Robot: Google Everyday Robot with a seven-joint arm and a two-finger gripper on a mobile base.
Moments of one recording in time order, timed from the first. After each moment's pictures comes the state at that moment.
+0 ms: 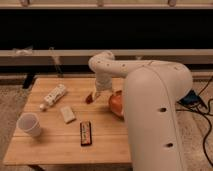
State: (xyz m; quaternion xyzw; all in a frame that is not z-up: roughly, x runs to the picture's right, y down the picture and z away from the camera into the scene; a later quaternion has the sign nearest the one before) arm -0.008 0.043 0.868 -0.26 0.23 0.59 0.73
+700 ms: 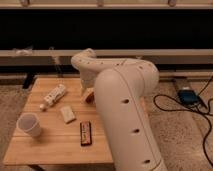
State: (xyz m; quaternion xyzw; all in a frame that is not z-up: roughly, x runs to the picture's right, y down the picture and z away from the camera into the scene) arm -0.088 0.035 0.904 -0.26 0.26 0.59 0.72
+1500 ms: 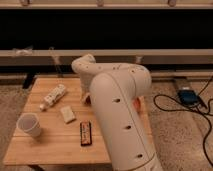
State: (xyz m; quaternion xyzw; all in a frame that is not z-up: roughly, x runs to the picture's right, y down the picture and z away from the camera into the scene) arm -0.091 0.065 0.926 -0.27 0.28 0.61 0.69
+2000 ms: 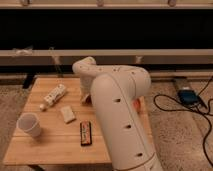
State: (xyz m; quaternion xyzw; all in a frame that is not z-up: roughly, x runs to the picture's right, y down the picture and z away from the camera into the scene) arm -0.096 0.076 0.938 -0.29 0.28 0.61 0.68
